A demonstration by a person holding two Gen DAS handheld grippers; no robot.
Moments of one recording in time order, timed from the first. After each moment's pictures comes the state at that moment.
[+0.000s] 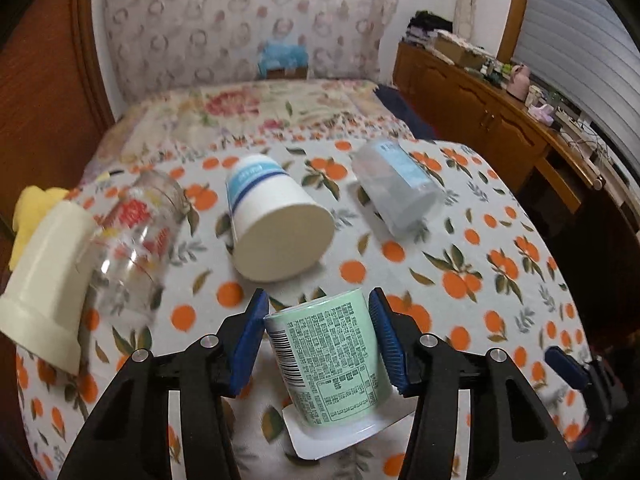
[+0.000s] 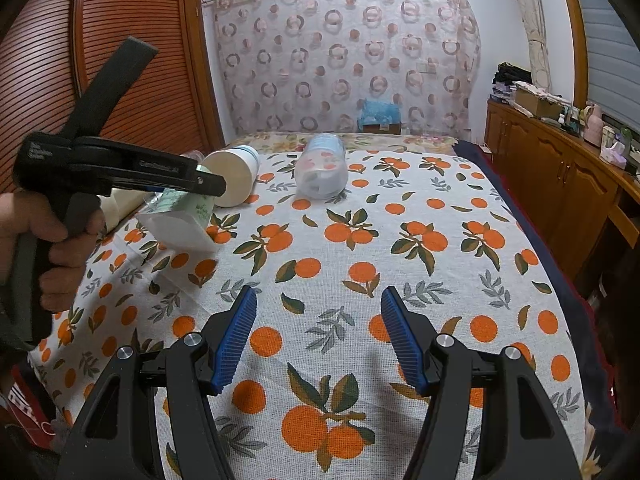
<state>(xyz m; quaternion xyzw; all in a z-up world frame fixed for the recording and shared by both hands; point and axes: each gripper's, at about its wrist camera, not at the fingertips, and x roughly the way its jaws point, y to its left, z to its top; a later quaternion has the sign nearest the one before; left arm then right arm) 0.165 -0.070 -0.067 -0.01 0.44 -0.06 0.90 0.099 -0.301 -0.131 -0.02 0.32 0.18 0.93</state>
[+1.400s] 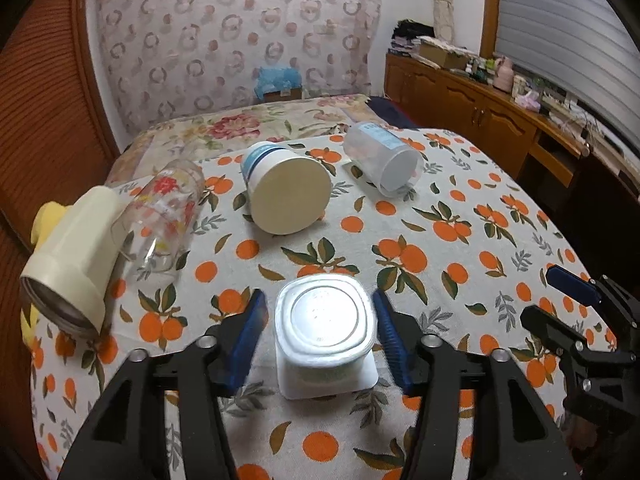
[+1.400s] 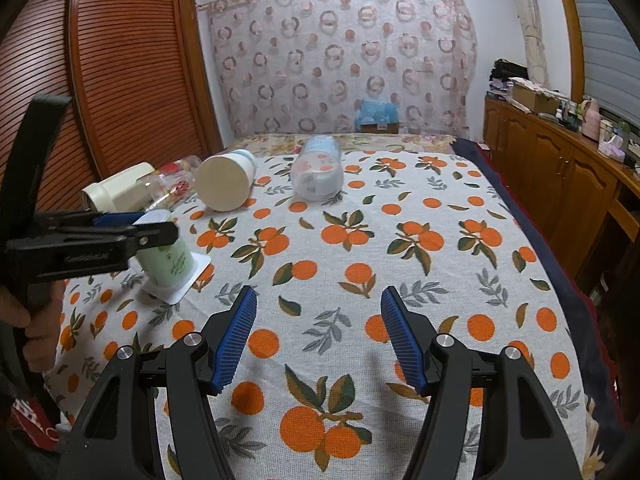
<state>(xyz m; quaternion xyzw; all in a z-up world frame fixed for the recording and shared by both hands) 0.097 -0.067 -0.073 0.03 0.40 -0.07 0.91 0.097 -0.303 -0.130 -0.01 0.32 0.17 0.93</state>
